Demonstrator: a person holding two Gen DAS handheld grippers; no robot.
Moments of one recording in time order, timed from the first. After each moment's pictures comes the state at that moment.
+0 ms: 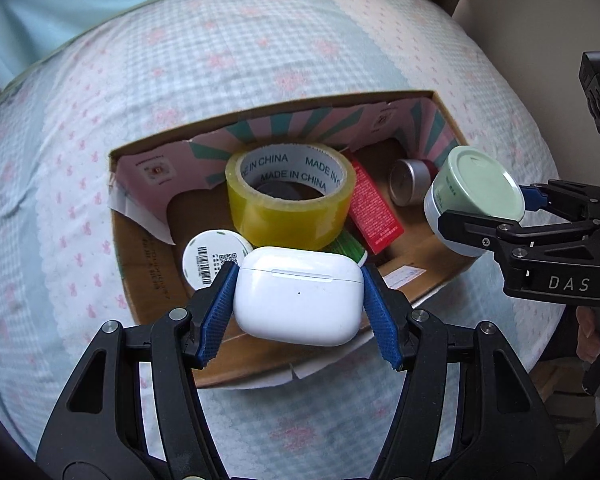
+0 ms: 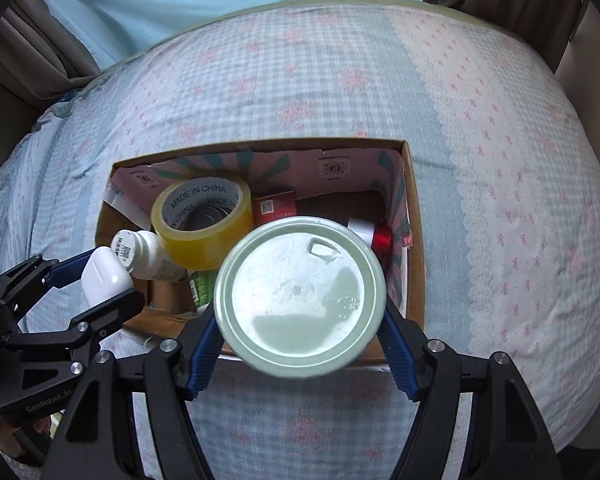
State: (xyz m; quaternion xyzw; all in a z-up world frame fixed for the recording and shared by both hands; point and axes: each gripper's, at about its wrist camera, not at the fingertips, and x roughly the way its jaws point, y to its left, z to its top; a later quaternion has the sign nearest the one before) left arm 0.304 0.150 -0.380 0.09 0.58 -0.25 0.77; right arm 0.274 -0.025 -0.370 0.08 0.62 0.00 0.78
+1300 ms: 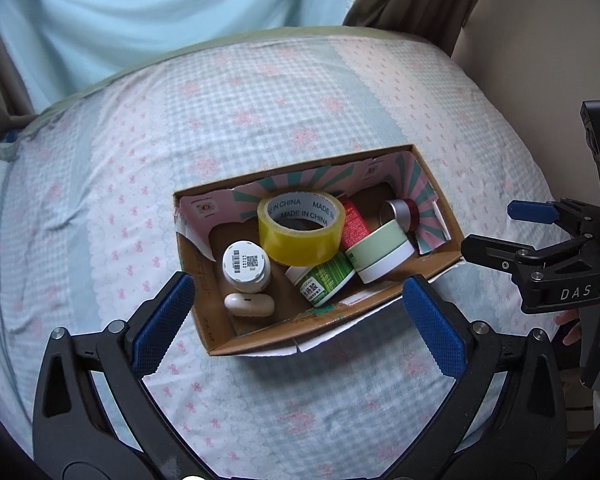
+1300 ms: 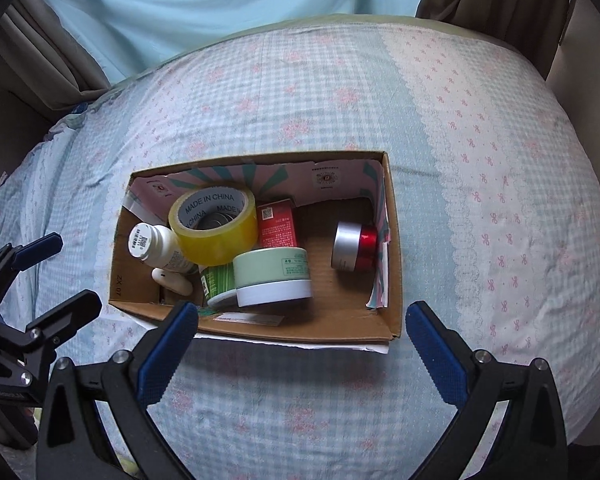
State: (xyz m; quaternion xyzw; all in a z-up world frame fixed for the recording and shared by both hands) left arm 0.270 0.168 -0.281 0.08 0.52 -0.22 0.82; right arm 0.237 -0.038 -0.312 0.09 0.57 0.01 0.82
